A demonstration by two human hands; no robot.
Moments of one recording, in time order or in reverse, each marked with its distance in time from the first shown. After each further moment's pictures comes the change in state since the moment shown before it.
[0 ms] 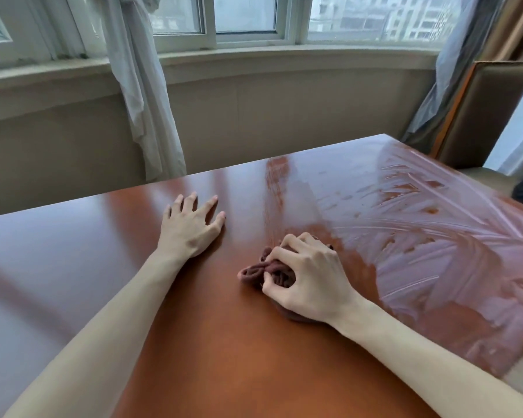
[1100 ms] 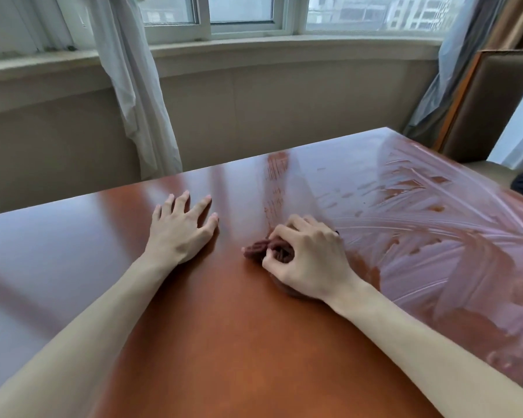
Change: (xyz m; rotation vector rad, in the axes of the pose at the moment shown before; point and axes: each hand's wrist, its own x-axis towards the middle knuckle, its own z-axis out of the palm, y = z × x) left_hand 0.002 -0.003 0.003 0.003 -0.003 0.018; right_hand 0.035 0.026 0.011 -0.074 -0.003 0.109
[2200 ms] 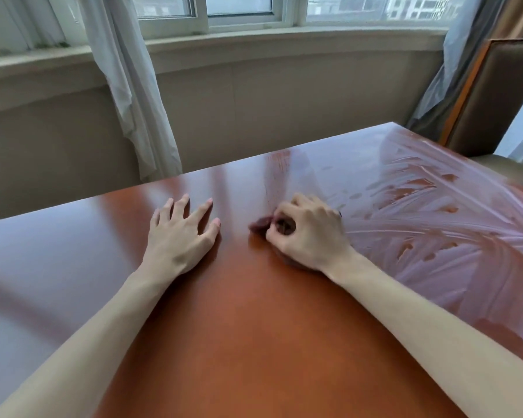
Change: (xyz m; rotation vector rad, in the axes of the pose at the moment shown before) left_hand 0.001 -0.004 0.004 -0.012 0.022 0.013; right_hand 0.053 0.020 0.024 -0.014 -0.013 0.061
